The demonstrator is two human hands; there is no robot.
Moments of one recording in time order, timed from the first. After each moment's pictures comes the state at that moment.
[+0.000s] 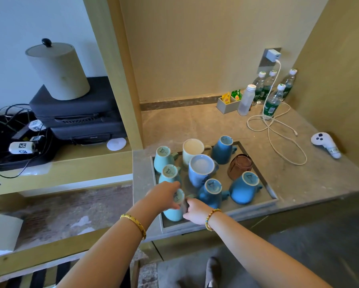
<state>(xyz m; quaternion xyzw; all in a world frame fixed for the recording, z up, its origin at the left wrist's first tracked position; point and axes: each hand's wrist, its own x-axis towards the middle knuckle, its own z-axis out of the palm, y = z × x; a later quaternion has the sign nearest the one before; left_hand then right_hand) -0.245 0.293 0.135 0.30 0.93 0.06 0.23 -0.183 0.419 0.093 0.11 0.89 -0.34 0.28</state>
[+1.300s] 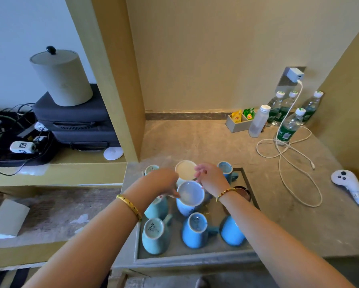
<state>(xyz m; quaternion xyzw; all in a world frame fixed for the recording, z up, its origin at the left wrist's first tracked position) -0.318 0.376 0.209 0.27 0.92 -0.05 0.28 -0.298 0.531 0.163 0.13 0.86 -0.50 0.06</state>
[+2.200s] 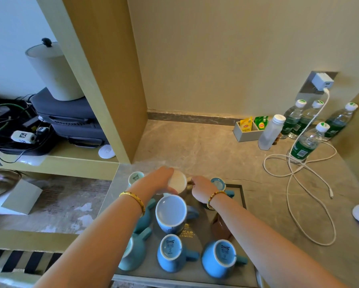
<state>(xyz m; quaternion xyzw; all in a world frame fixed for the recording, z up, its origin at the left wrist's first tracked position) -0.380 0.422 0.142 0.14 0.96 0.09 0.24 -0.356 0.577 0.136 0.00 0.93 -0.27 0.26</state>
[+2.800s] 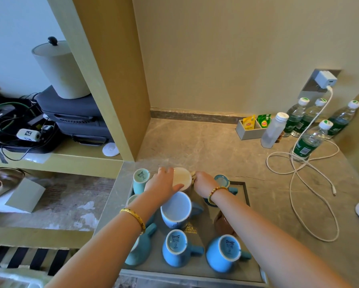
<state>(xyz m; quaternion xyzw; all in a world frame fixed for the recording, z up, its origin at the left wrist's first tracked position) -0.347 0.424 0.135 0.06 0.99 0.09 0.12 -0.357 0.570 0.135 0.01 0.93 -0.28 0.23</state>
